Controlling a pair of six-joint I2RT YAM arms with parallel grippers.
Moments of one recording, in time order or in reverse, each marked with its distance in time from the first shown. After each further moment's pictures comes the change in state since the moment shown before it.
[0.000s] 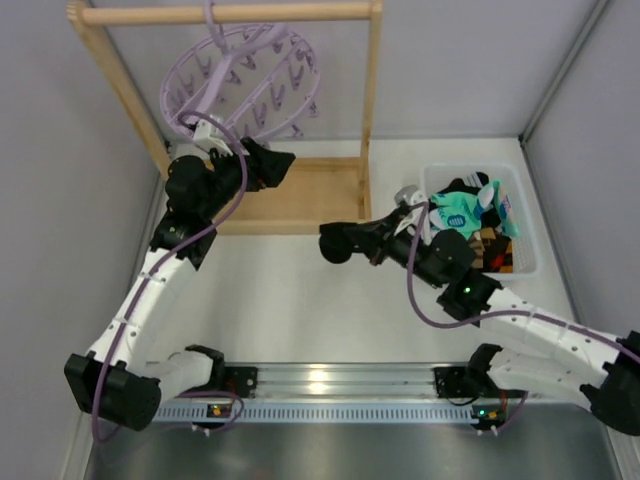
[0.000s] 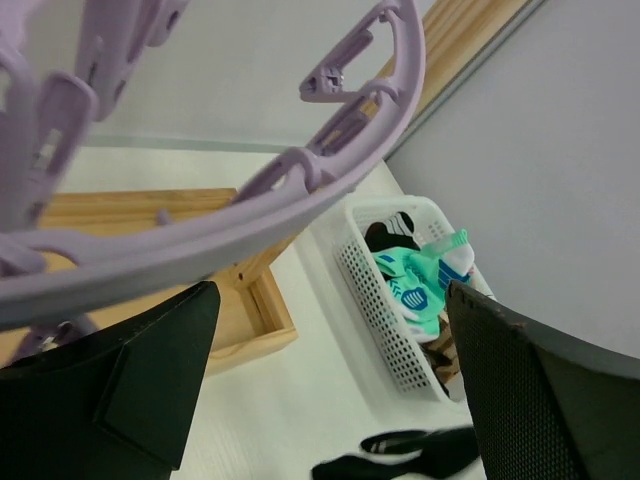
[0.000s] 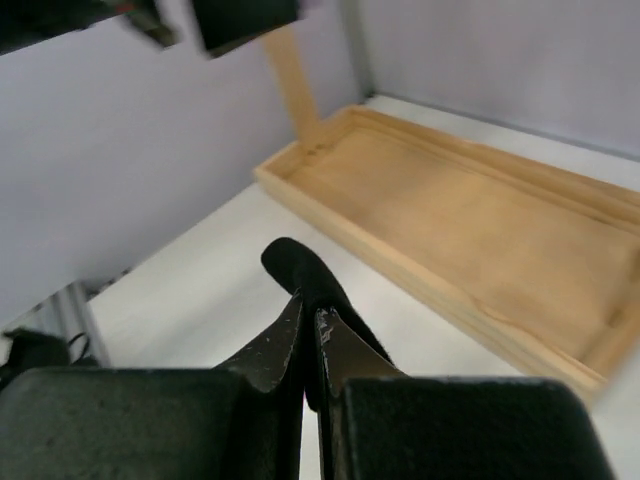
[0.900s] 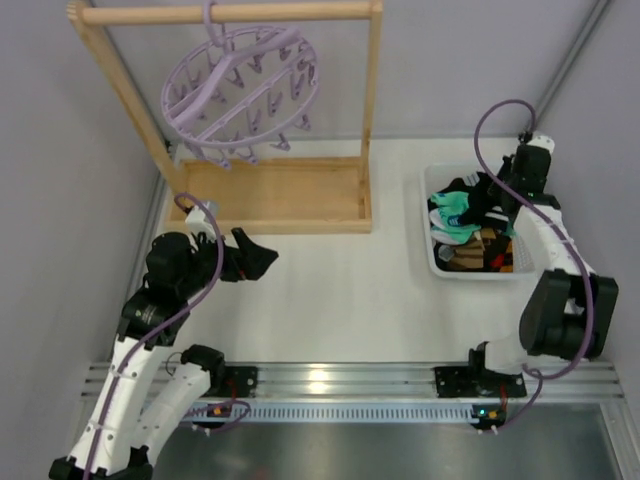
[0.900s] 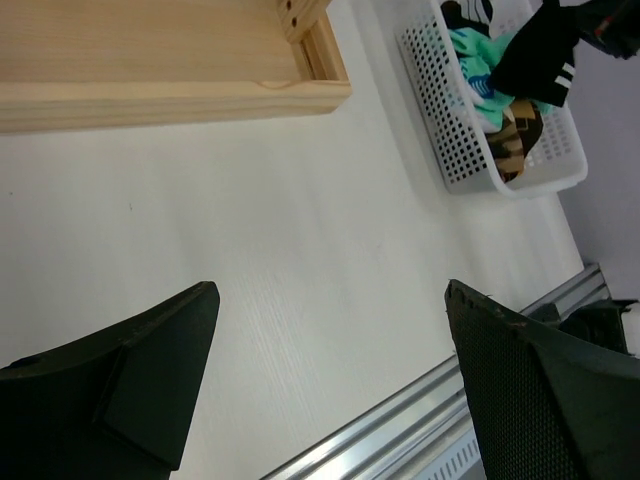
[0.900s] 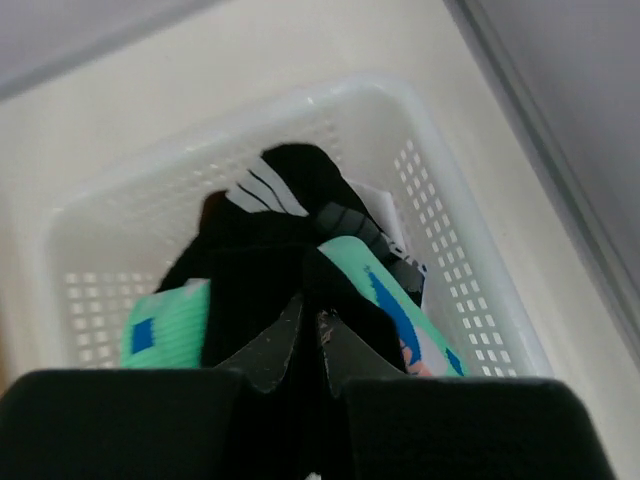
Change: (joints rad) left arm 0.002 -0.513 -0.286 -0.590 0.031 0.068; right arm -1.007 0.372 0.422 -0.608 0.205 -0.053
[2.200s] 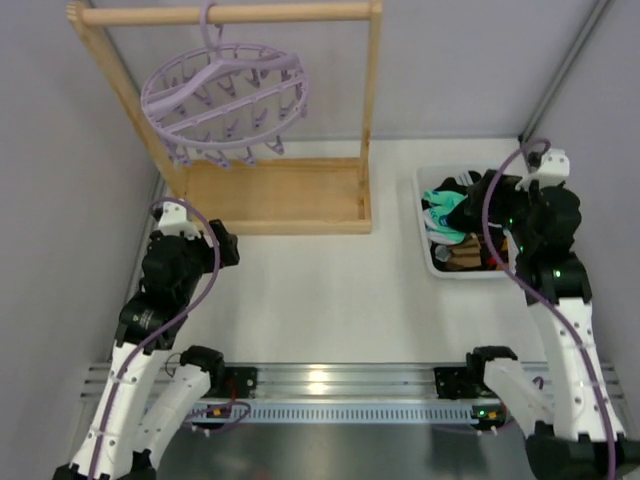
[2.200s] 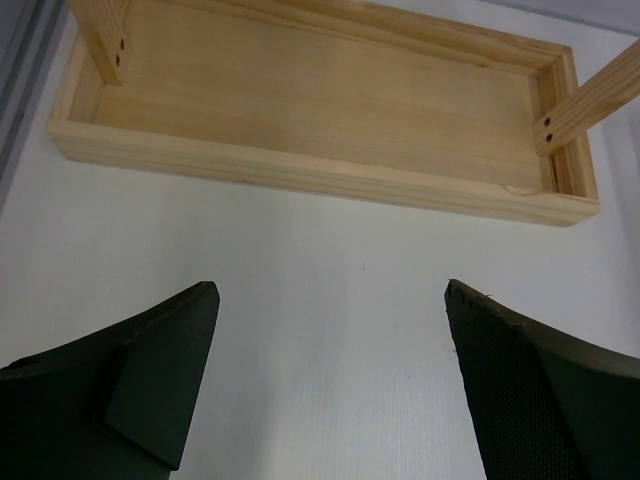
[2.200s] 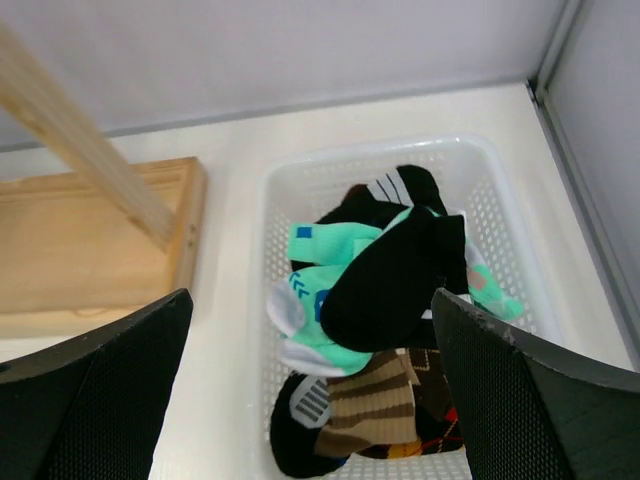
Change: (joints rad) left arm 0.012 -0.050 0.000 -0.050 -0.528 0.186; right arm 0.107 -0.481 -0.082 -0.189 -0.127 -0.042
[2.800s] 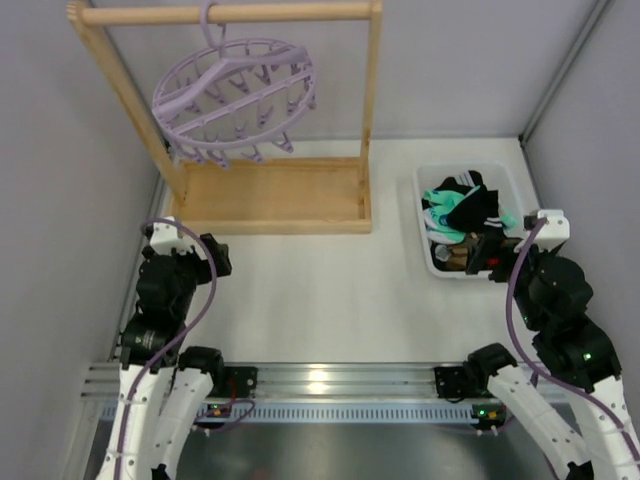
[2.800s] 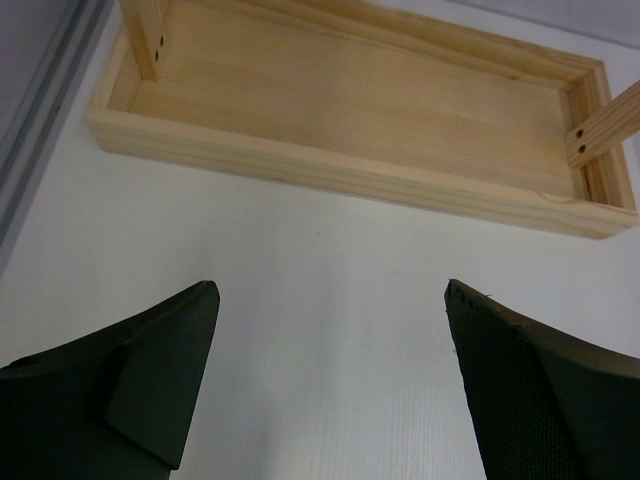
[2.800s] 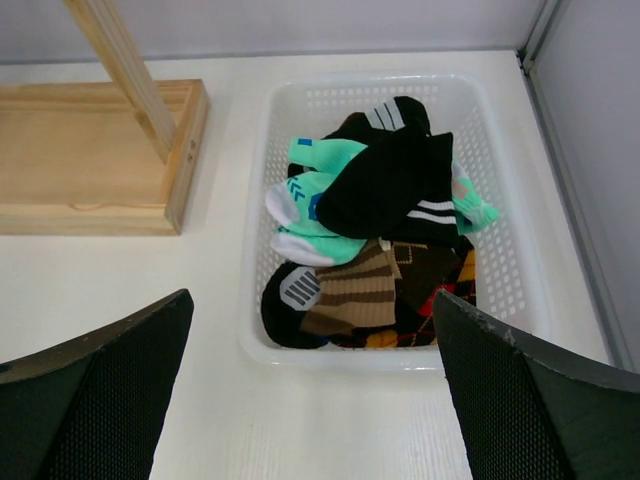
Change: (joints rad) left arm 0.161 -0.103 -0.135 0.048 0.101 0.051; right arm 0.372 -0.464 -0.115 -0.310 0.280 -0.050
